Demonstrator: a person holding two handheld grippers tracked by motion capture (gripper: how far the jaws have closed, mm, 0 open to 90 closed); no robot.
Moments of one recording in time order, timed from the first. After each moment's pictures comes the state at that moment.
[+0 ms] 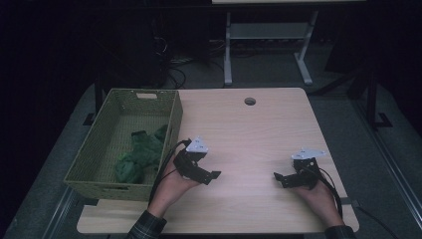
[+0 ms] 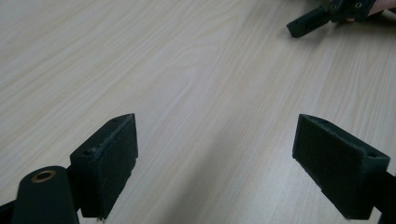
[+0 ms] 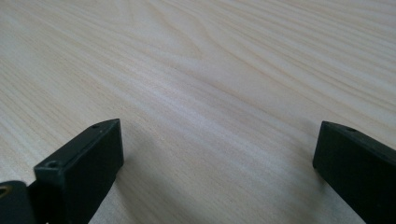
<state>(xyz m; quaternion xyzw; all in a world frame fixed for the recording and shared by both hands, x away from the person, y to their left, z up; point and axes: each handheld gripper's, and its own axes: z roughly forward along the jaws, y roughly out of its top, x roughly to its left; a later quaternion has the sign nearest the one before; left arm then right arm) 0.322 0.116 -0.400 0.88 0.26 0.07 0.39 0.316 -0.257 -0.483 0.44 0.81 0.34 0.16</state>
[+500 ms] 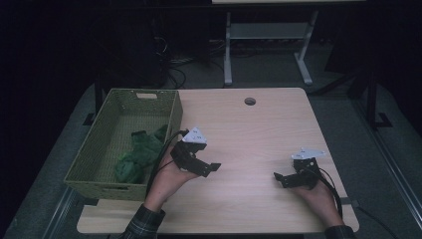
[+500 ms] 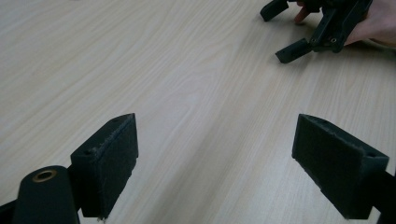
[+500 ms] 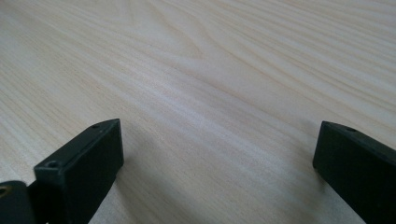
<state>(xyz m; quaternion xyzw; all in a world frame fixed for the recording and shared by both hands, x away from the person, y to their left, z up) 0.327 0.118 -0.367 0.88 0.25 0.08 0.40 0.316 -0.257 -0.483 0.44 0.81 0.34 0.16</state>
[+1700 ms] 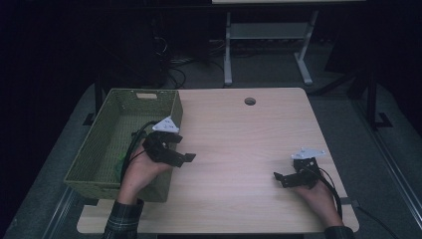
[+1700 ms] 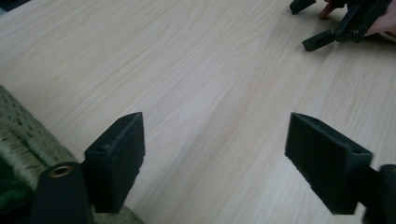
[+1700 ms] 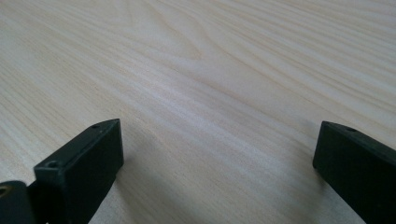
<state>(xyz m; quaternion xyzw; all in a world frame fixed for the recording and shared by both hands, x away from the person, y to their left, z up) 0.335 0.185 -0.341 0.88 0.28 0.09 0.38 0.317 -0.257 -0.483 0.44 0.81 0.34 0.16</state>
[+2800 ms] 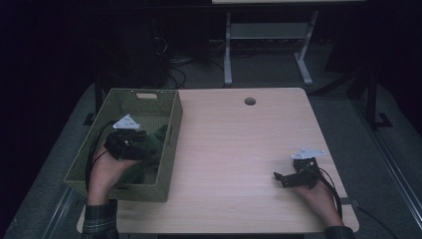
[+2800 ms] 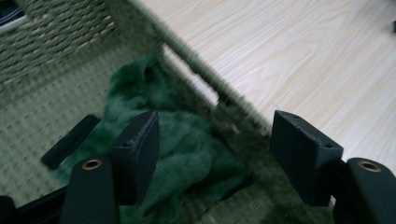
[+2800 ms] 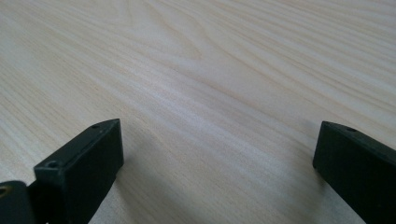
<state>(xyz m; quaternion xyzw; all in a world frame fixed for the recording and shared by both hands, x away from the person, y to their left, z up) 0.334 0.272 -0.339 0.85 0.37 0.15 0.33 0.317 -0.257 -0.483 0.44 0.81 0.34 0.16</state>
